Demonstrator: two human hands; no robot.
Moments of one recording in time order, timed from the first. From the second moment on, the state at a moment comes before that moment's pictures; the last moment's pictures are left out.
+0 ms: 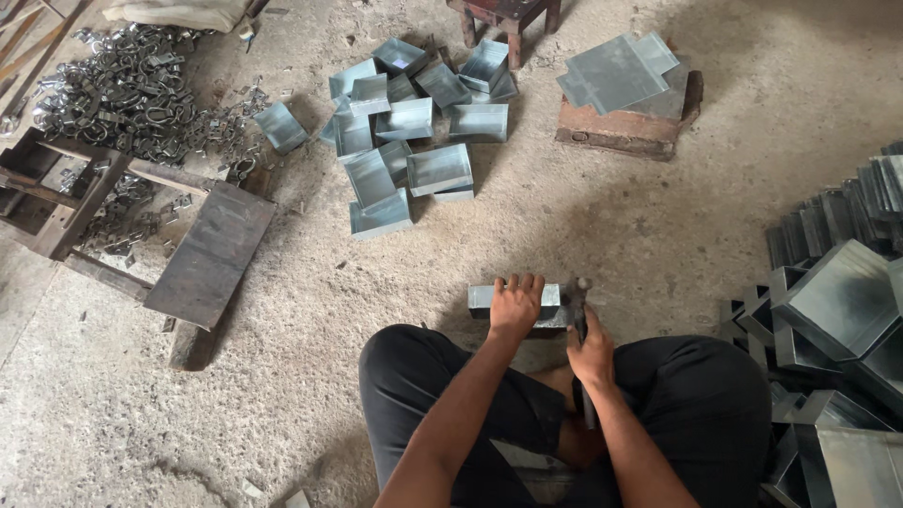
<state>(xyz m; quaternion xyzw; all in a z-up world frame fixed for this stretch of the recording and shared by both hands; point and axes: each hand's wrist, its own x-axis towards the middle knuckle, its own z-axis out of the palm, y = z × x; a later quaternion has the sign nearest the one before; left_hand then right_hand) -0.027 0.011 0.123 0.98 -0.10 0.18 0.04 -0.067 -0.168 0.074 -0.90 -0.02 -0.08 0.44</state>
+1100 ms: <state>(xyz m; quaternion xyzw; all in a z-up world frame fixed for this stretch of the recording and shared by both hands) -0.023 0.013 0.119 0.97 -0.10 0.22 0.02 -0.057 -0.168 0.061 -0.89 -0.04 -0.09 0.44</state>
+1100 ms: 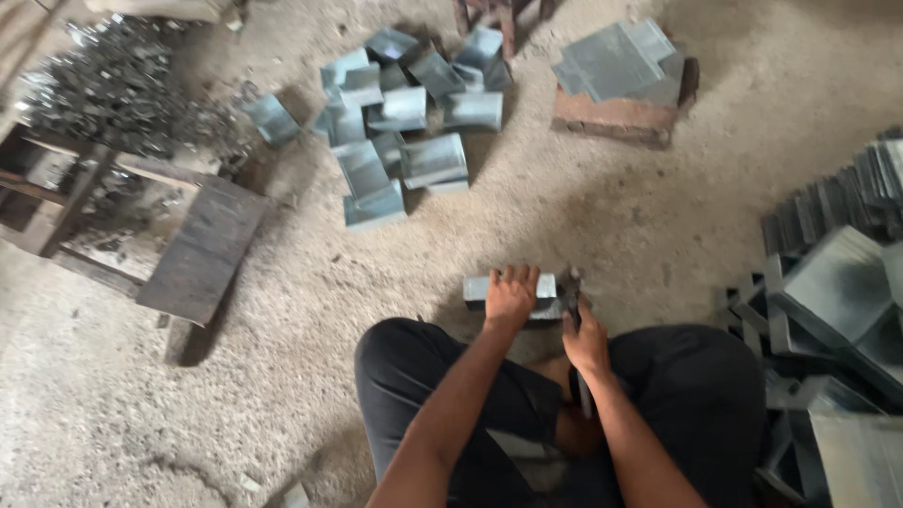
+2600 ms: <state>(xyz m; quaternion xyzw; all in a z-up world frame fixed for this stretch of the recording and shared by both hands) -0.032 0.007 0.084 0.79 0.06 0.30 0.54 -0.125 -0.146 0.308 -0.71 -0.11 0.01 0.70</state>
